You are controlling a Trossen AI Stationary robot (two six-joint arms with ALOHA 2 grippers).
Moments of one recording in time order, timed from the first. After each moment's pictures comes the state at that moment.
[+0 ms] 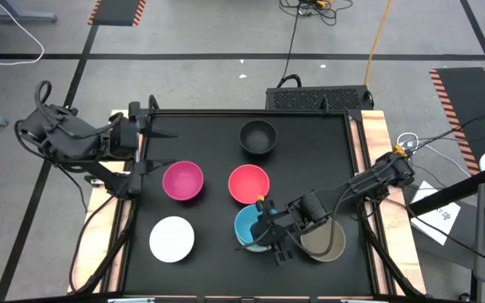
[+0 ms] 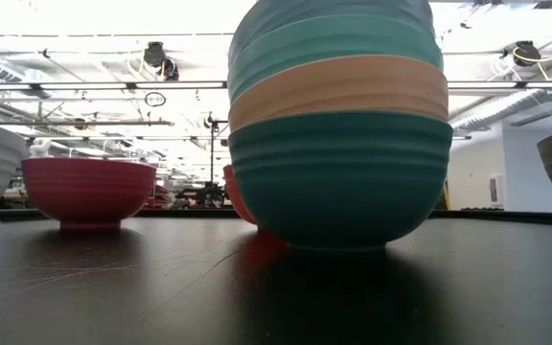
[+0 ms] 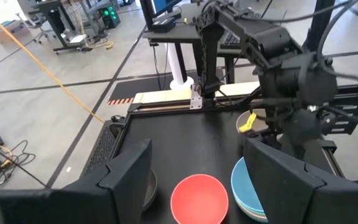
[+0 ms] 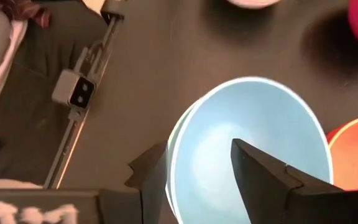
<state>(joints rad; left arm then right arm) -0.46 1.36 2.19 -1.25 -0.57 -0.06 0.44 1.80 1.68 -0.87 0.03 0.15</state>
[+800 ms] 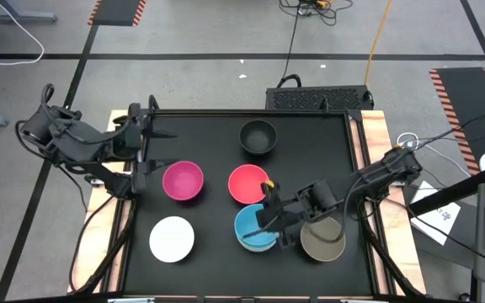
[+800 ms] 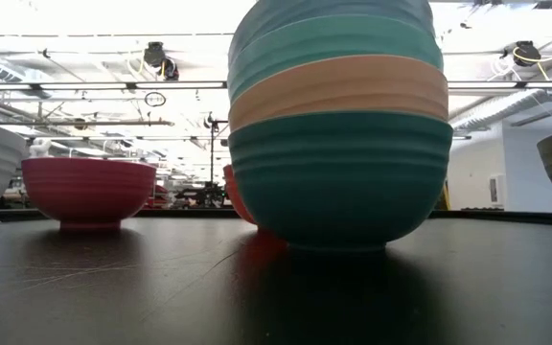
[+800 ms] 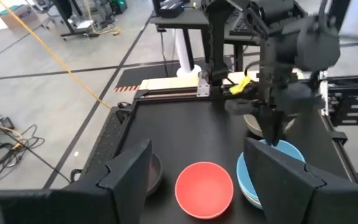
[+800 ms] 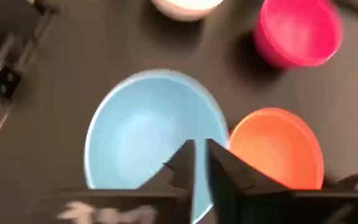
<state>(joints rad) -0.46 1.37 2.18 -1.31 -0.61 -0.12 0.40 1.71 1.67 -0.94 0.23 0.01</state>
